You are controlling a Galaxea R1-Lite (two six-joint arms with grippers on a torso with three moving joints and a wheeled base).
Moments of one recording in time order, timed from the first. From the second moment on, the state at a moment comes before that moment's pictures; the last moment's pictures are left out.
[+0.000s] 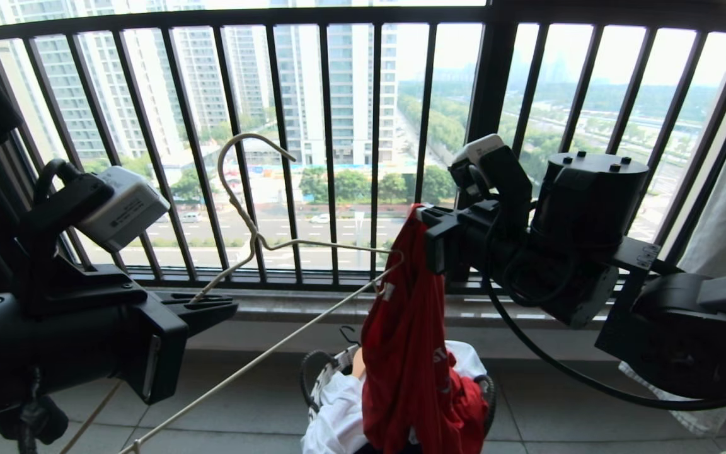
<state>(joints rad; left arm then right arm) -0.61 1.18 -0.89 0.11 0.02 0.02 0.65 1.77 -1.00 -0.77 -0.16 -0.19</state>
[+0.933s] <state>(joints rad) -0.69 1.15 -0.87 0.11 0.00 0.02 0.66 1.77 -1.00 -0.77 -0.17 -0.18</state>
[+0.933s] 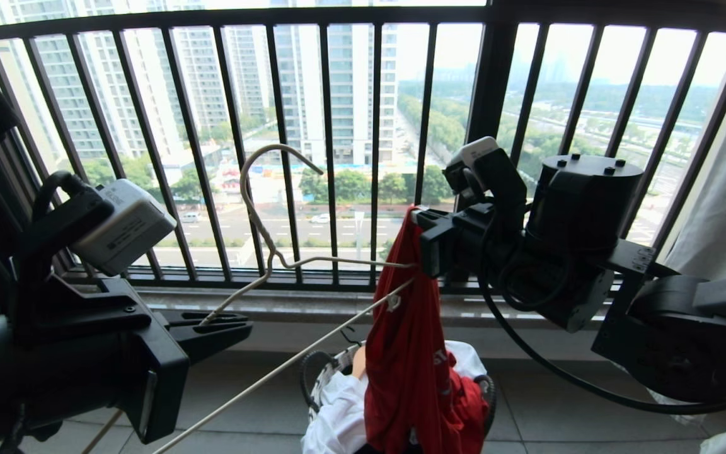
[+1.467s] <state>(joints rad) -0.68 1.21 -0.87 0.08 0.01 -0.01 0.69 1.76 -0.99 -0.77 -0.16 -0.18</state>
